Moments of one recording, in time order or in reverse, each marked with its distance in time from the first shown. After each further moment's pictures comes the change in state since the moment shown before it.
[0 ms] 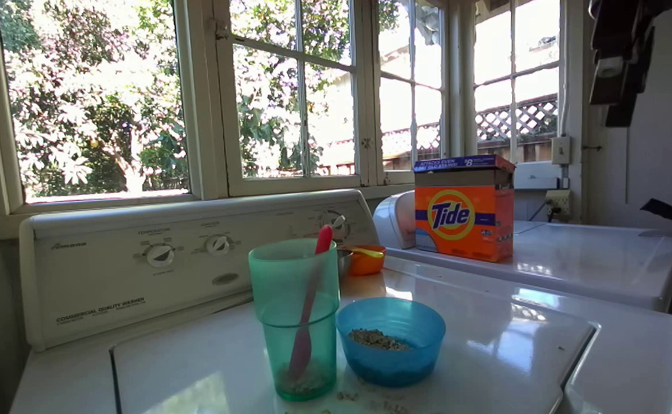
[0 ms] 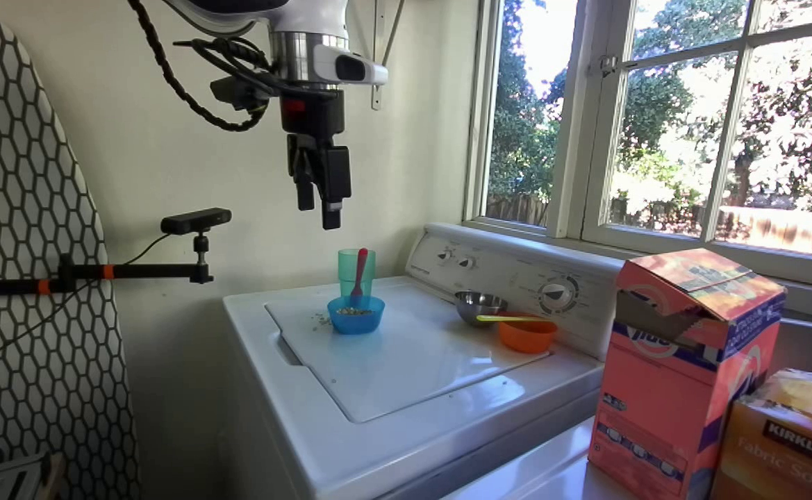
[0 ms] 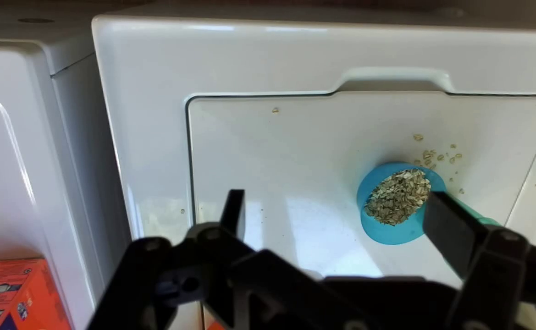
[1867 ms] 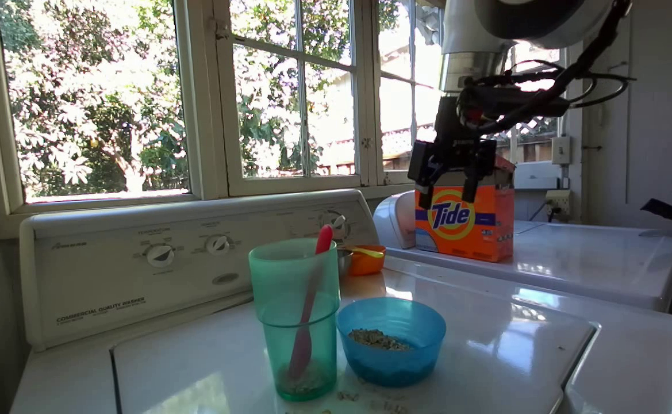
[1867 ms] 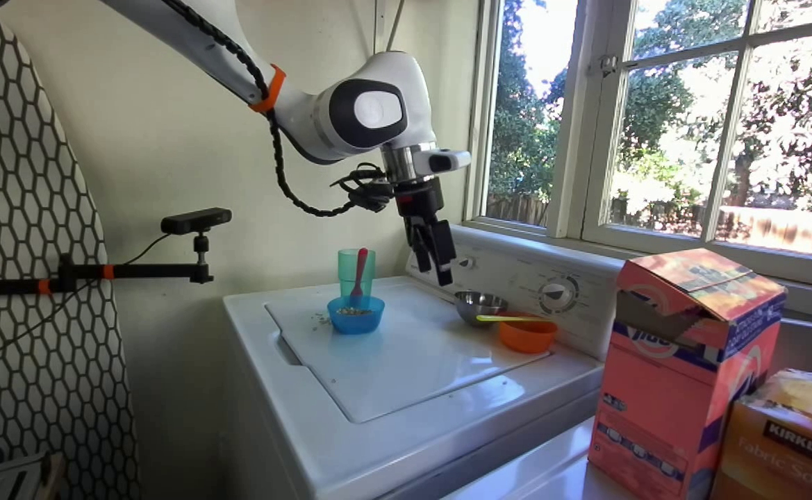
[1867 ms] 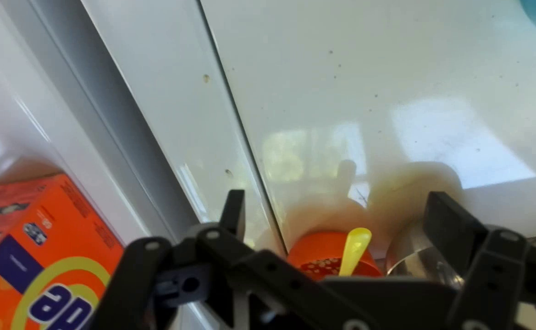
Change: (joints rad) arm -0.075 0.554 0.158 0.256 -0.250 0.449 0.454
